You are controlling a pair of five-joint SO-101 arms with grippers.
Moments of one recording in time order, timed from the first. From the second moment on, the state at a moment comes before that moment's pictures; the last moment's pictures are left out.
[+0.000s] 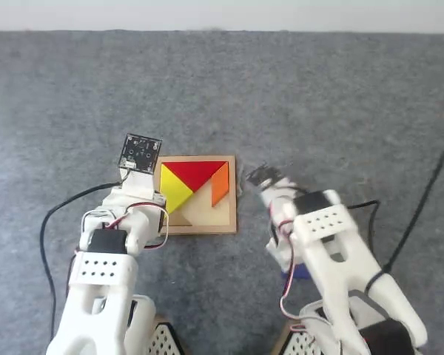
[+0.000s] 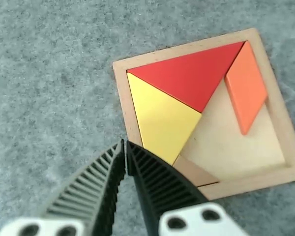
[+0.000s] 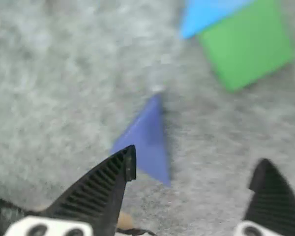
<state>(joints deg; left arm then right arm) -3.0 -53.2 74.2 45.2 -3.3 -24.6 -26.5 54.9 74.1 16.9</state>
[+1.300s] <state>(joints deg) -4.8 -53.2 74.8 45.2 -4.4 -30.1 -34.1 52.6 82.0 20.2</state>
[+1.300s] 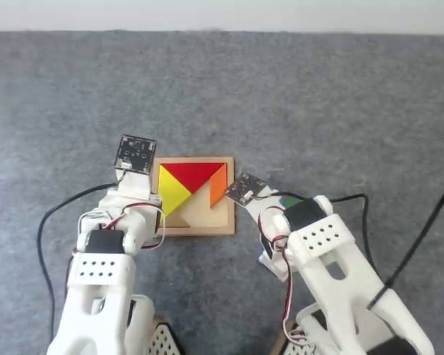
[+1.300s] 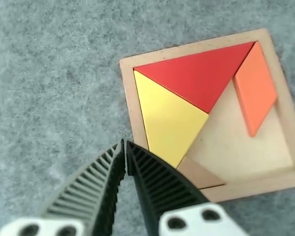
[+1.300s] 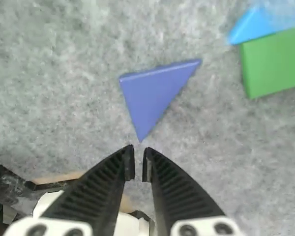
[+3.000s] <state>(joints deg) -4.8 -53.2 75.3 45.2 -4.7 -39.8 -19.8 62.8 49.3 -20.2</state>
